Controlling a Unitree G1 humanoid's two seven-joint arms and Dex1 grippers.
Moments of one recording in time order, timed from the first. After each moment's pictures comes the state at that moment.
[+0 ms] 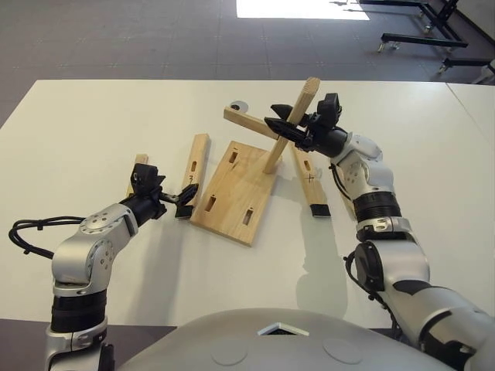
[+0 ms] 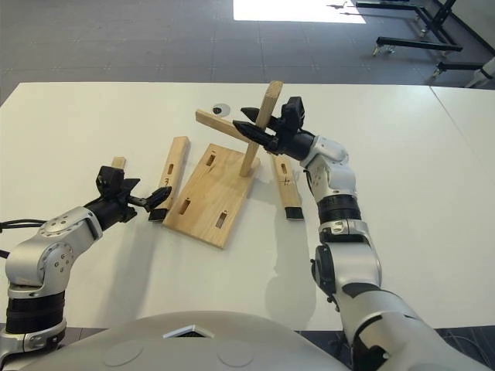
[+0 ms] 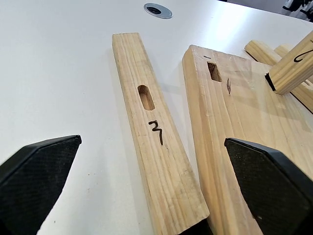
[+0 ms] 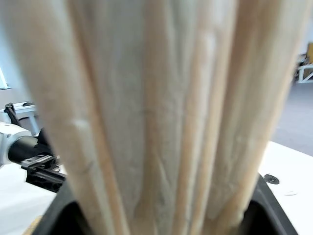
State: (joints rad) left arm 0.07 0.41 0.14 -0.42 -0.46 0.90 -0.38; right arm -0.58 -0.22 -0.08 0.58 0.42 0.00 1.14
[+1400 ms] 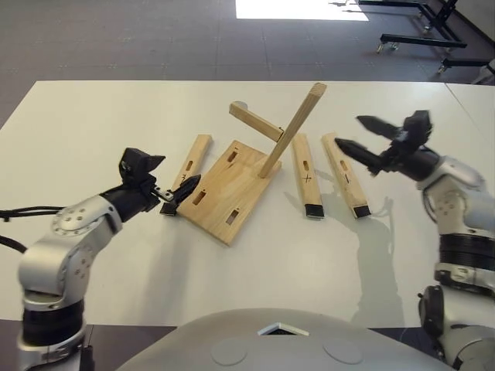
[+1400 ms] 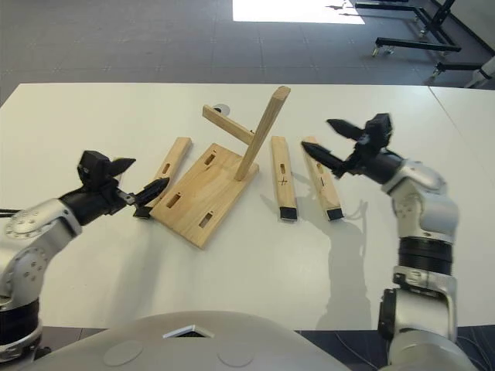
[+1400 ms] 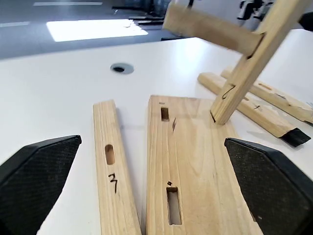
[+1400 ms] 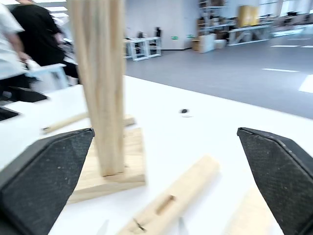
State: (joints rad) left arm 0.10 0.63 0.24 -0.70 -0.57 0.89 -0.55; right arm -0.24 -0.65 -0.32 0.06 0.53 0.46 0.95
